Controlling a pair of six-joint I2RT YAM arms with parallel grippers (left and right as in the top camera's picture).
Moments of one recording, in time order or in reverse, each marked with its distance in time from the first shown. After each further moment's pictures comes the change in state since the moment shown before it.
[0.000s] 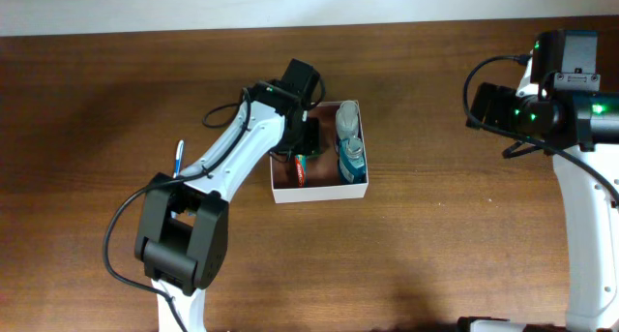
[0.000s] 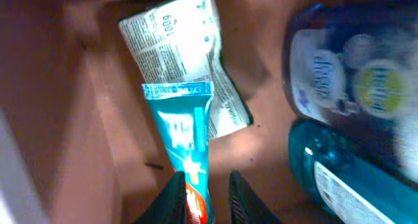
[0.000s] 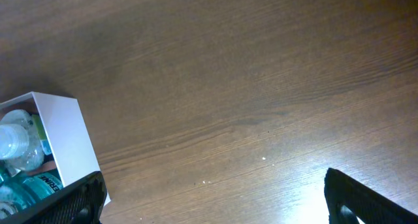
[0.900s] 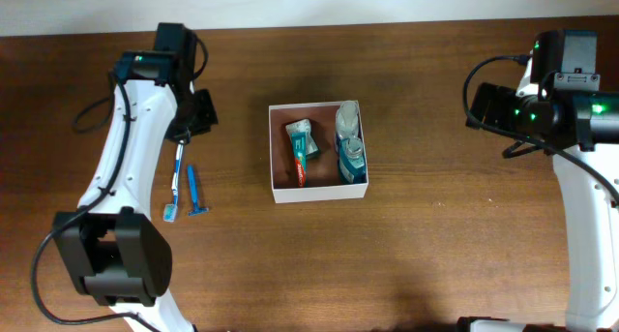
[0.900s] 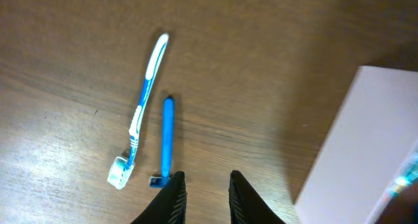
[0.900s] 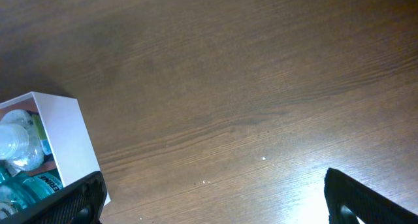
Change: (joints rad) left arm 0.401 -0.150 0.069 -0.296 -0.163 0.031; right arm 0.000 0.000 0.000 0.000 0.000 -0.001
